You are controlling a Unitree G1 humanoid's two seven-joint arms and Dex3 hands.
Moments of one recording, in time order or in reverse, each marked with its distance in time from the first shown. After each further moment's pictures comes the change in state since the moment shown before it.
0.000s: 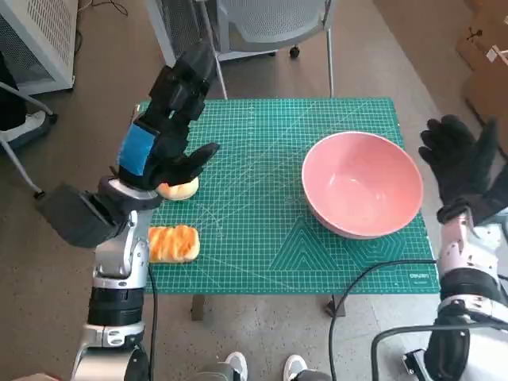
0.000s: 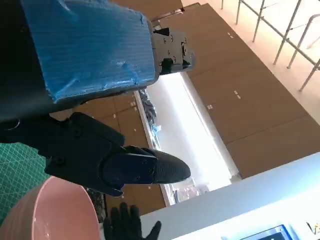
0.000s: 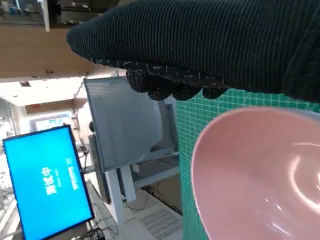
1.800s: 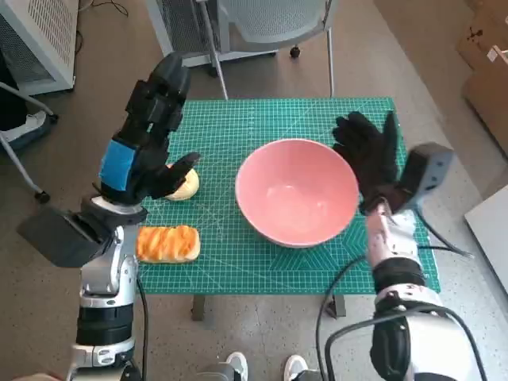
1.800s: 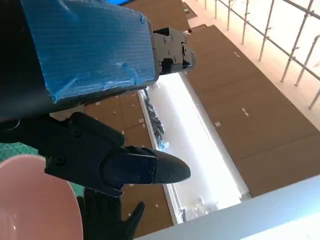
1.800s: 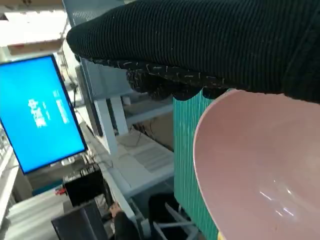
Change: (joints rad) left arm 0.111 0.034 0.030 -0.119 0.008 0.028 0.062; right arm -0.088 0.275 0.038 -0.007 -0.044 0.007 -0.006
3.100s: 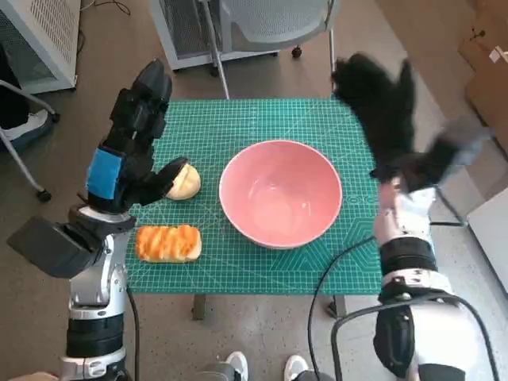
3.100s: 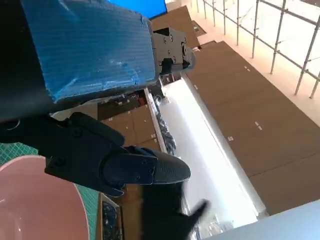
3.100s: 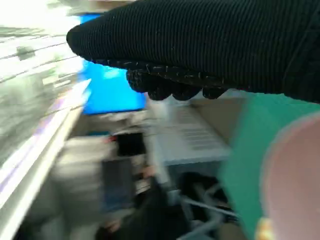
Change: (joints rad) left arm 0.049 0.026 0.016 -0.061 0.030 0.024 0.052; right arm -0.074 -0.061 -0.019 -0.145 0.128 -0.276 0.347
